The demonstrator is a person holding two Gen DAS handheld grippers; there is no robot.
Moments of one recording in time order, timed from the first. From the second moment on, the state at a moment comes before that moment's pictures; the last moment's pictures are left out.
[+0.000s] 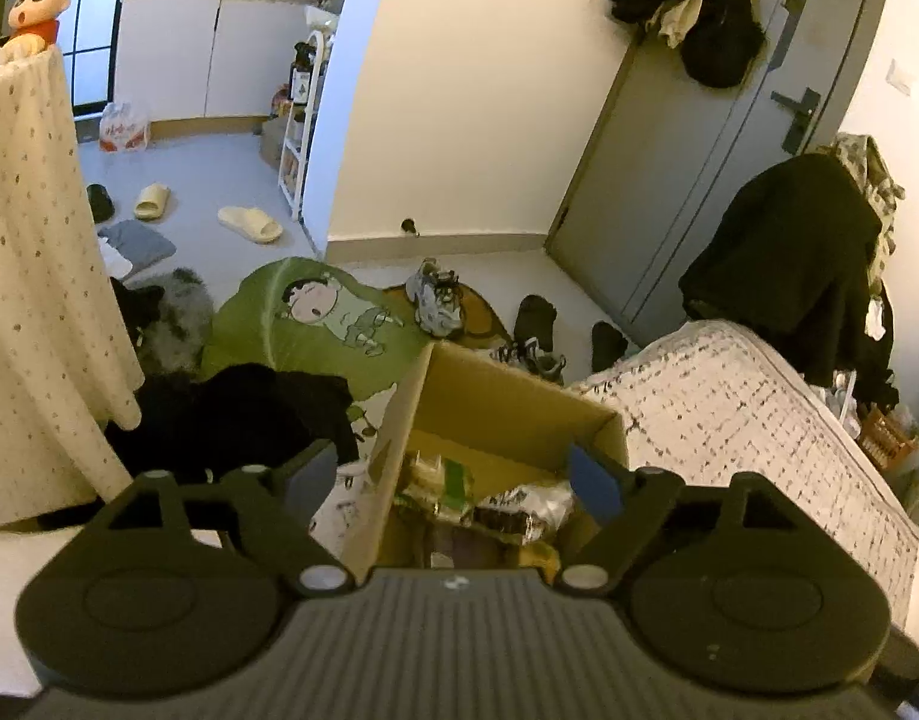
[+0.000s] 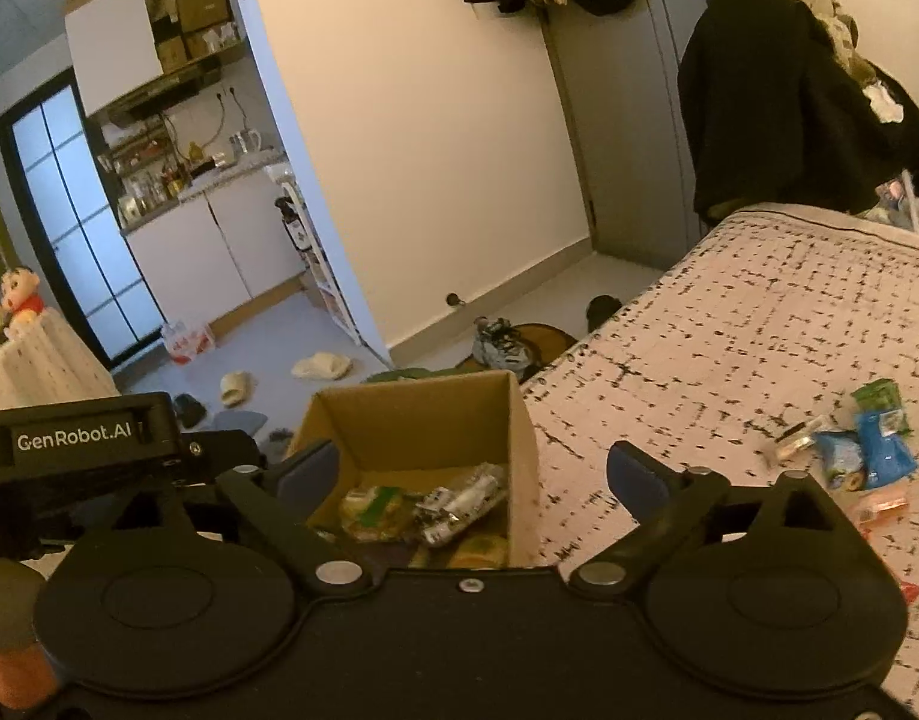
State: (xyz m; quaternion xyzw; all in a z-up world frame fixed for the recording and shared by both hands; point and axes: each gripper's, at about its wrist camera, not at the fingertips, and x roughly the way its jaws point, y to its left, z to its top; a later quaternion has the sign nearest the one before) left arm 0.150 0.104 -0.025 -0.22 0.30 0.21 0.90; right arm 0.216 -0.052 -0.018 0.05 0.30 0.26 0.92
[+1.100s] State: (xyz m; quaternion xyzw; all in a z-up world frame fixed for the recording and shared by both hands) left arm 0.123 0.034 0.002 -0.21 0.29 0.18 0.92; right arm 0.207 -0.179 0.052 0.05 0.28 0.21 0.94
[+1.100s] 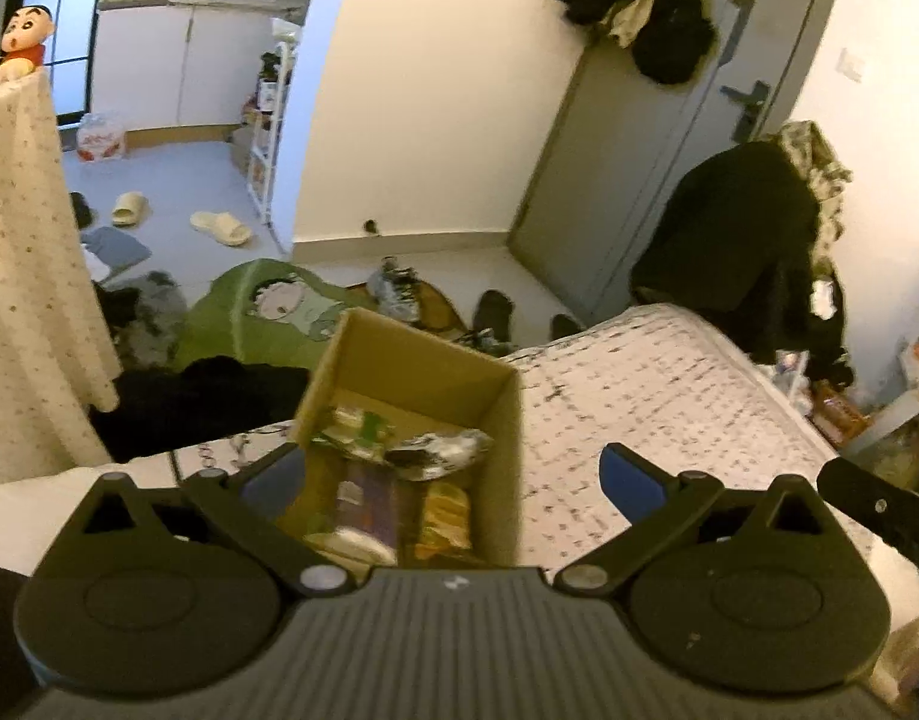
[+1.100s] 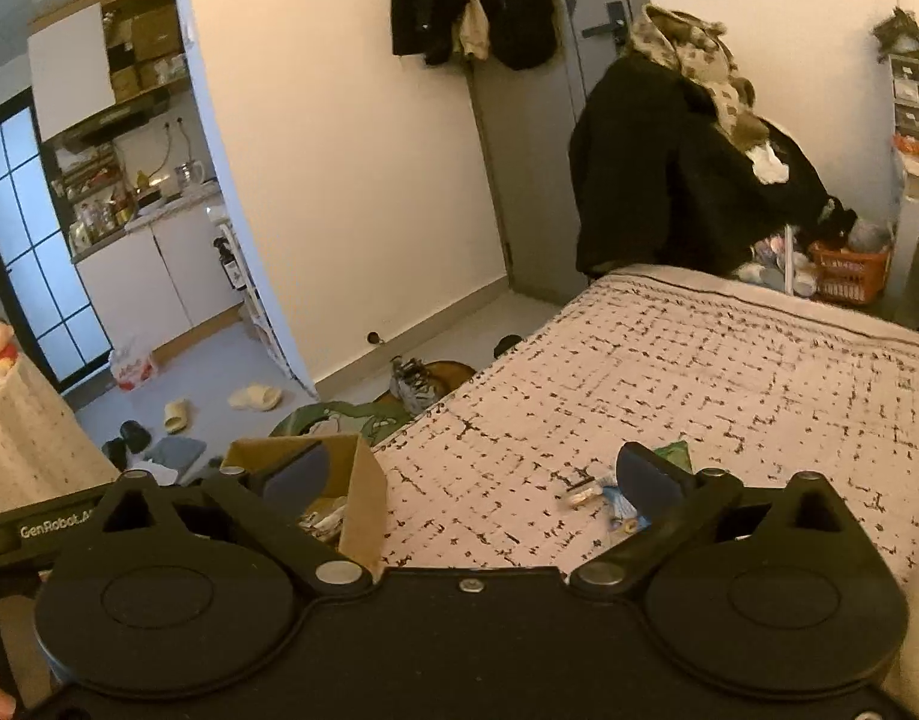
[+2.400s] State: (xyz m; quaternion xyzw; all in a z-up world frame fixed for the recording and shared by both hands) left arm 0.188 -0.084 -0.051 -0.24 0.32 0.08 0.91; right arm 0.259 -0.319 -0.015 0.17 0.39 0.10 0.90
